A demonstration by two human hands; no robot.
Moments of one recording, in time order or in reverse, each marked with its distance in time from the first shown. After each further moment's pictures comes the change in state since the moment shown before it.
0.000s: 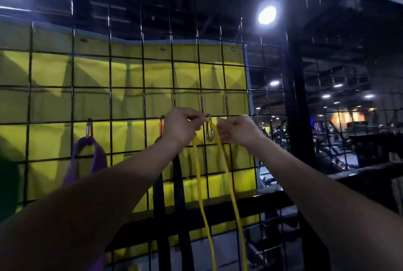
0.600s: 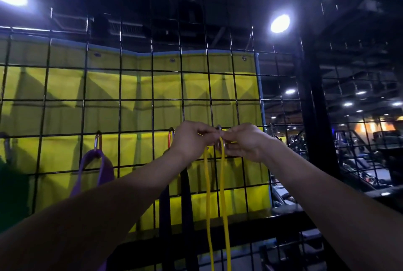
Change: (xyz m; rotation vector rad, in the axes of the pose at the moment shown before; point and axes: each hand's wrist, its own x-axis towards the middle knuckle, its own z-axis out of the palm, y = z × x) left_hand 0.001 -0.004 -0.001 -0.027 -0.100 0.035; right_hand 0.023 -0.007 0.005 0.251 -0.212 0.202
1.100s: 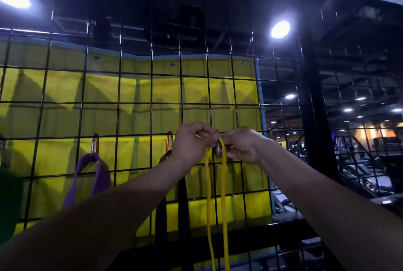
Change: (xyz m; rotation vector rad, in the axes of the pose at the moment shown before) left_hand 0.007 -0.006 0.009 -0.102 0.085 0.009; right_hand 0.002 -0.009 0.005 0.012 -0.025 0.036
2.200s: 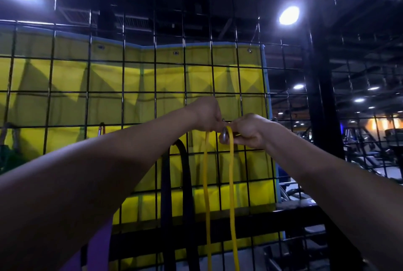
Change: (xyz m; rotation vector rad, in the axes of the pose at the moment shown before) left_hand 0.034 0.049 -0.007 0.809 -0.473 0.098; right_hand 0.003 -0.008 -0.003 0.006 0.021 0.110
